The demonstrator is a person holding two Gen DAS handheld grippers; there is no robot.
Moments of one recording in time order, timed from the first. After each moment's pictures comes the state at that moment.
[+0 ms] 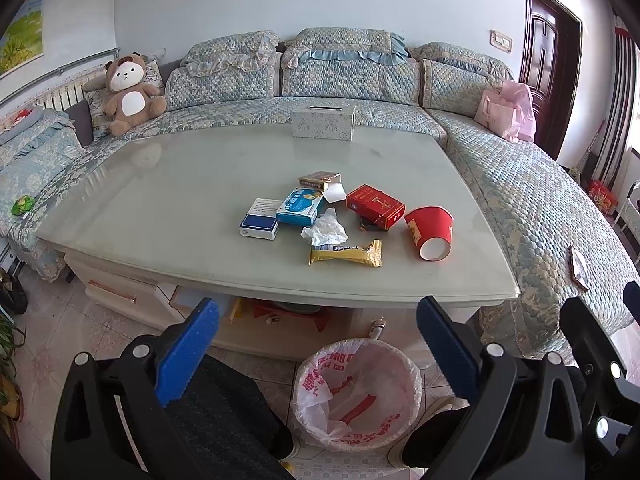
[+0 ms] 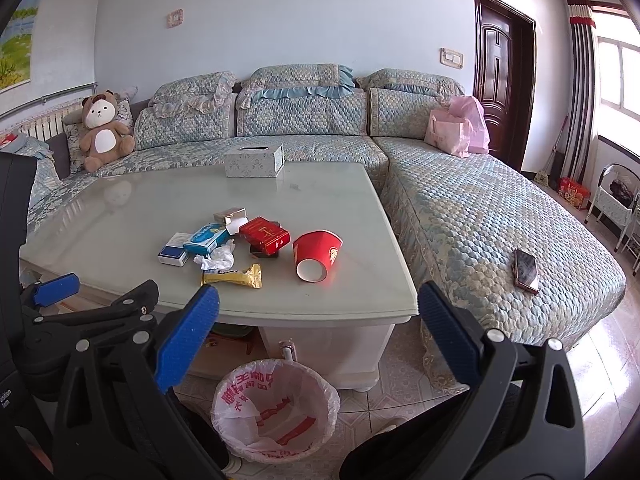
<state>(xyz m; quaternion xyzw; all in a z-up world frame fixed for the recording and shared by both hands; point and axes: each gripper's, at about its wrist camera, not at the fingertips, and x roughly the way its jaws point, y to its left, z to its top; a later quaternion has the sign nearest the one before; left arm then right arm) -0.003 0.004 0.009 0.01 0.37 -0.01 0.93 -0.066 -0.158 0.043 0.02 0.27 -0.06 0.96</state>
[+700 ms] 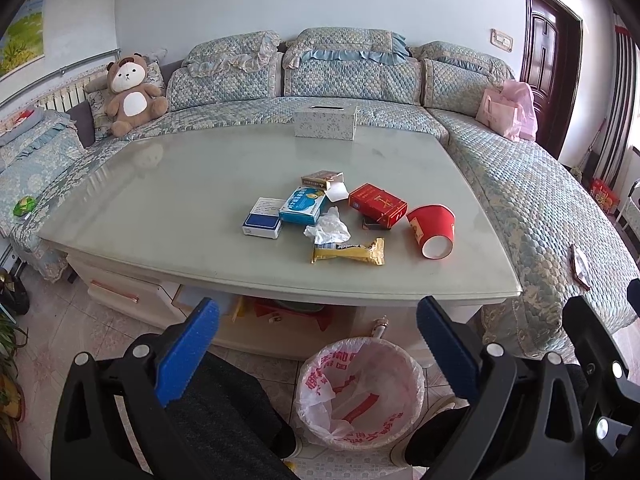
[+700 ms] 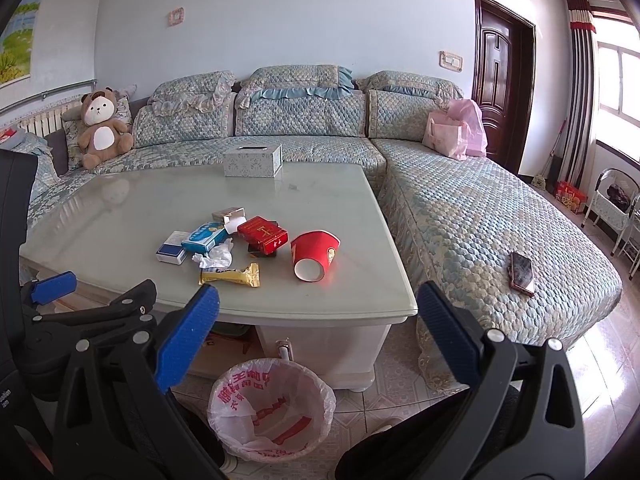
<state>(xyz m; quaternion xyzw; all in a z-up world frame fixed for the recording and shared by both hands) -0.006 0.006 0.009 0.01 0.36 -0.01 0.93 -0.069 -0.155 0.042 0.01 0.27 -0.06 0.96</state>
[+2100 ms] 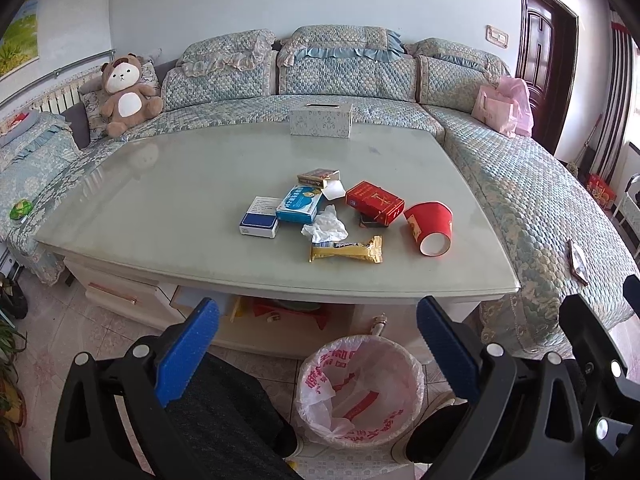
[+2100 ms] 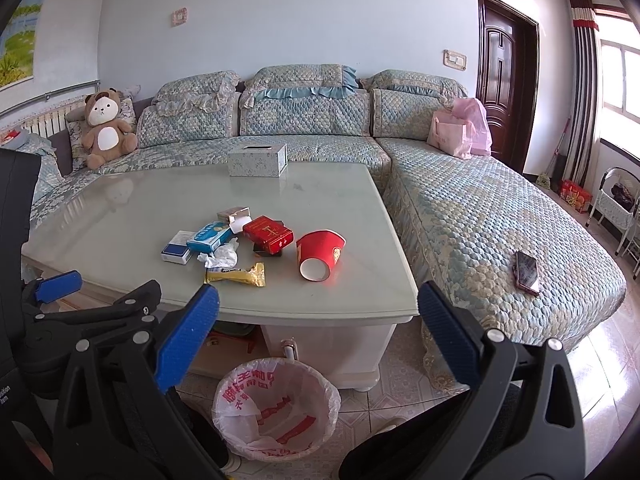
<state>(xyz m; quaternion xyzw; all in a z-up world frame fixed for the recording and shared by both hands) -0.004 0.006 0.008 0.02 0.37 -0.02 0.93 -0.065 -0.152 0.046 0.01 0.27 -0.05 0.96</state>
